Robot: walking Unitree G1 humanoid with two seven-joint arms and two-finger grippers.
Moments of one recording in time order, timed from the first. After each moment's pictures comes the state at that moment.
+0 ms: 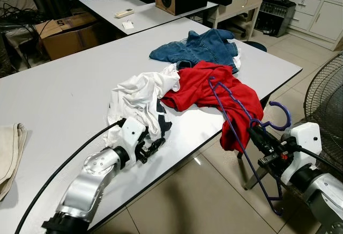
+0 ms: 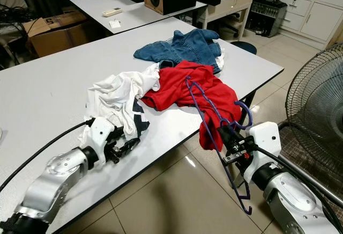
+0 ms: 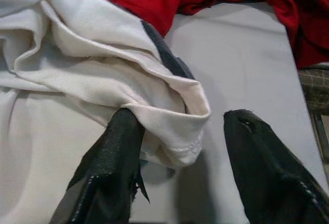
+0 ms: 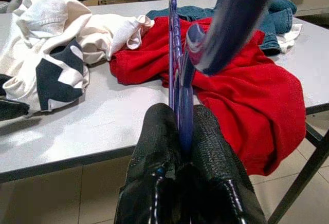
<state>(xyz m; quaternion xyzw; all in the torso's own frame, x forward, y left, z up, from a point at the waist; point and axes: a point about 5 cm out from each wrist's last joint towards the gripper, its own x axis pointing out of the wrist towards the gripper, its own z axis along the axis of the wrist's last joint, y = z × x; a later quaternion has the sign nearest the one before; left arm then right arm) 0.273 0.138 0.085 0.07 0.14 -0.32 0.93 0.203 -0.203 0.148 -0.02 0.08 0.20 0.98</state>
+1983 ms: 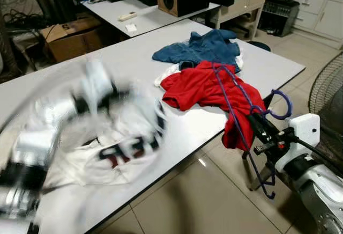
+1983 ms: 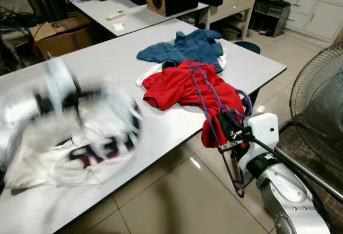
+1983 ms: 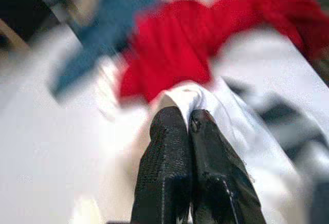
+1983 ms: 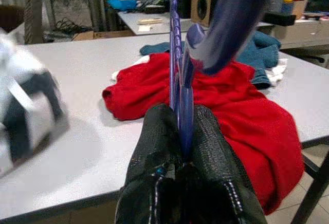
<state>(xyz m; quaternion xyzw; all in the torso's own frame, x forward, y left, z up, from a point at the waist) 0.311 0.207 0.170 0.22 0.06 -0.42 0.88 0.218 -0.194 0.156 -0.02 0.02 0.18 0.98</state>
